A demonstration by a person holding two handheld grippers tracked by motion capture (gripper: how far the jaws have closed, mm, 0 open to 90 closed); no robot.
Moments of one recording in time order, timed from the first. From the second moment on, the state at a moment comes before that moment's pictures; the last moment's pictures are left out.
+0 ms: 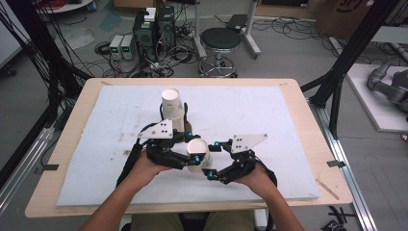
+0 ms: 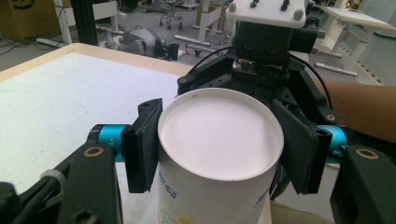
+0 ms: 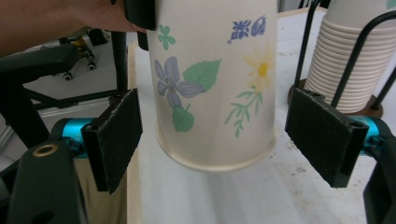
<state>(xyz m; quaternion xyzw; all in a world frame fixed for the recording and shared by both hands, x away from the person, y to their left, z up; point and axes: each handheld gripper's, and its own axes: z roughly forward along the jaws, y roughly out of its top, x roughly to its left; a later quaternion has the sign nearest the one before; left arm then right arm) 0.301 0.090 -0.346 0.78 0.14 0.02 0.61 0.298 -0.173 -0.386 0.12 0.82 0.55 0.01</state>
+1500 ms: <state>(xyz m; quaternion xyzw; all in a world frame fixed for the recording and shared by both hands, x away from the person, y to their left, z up) 0.301 0.101 -0.346 0.79 0.15 0.00 0.60 0.304 -0.178 -0.384 0.11 0.85 0.51 0.01</state>
